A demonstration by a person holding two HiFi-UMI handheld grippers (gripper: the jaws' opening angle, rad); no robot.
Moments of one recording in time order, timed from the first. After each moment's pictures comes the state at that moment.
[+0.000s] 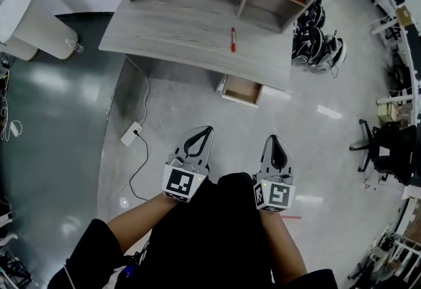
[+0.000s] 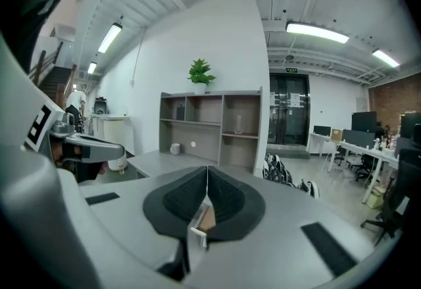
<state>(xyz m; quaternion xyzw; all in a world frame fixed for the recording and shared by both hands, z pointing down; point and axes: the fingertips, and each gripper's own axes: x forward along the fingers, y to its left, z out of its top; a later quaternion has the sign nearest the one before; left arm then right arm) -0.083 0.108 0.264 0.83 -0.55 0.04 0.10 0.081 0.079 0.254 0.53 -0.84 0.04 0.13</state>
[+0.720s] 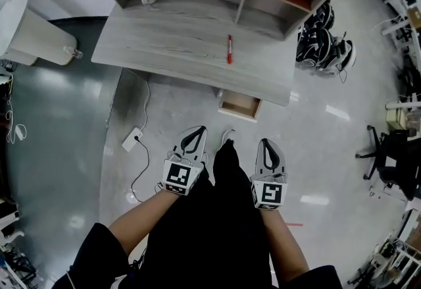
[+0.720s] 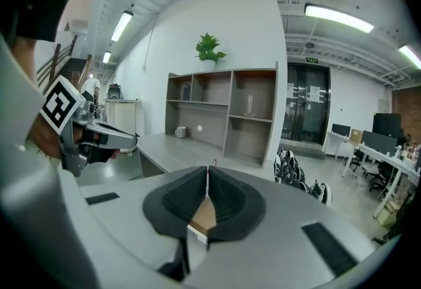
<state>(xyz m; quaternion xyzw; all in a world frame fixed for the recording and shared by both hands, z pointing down) -0.077 0.021 0.359 0.80 -0.57 0.10 0.14 0.095 0.001 0.343 0.46 -0.87 0.03 0.19</state>
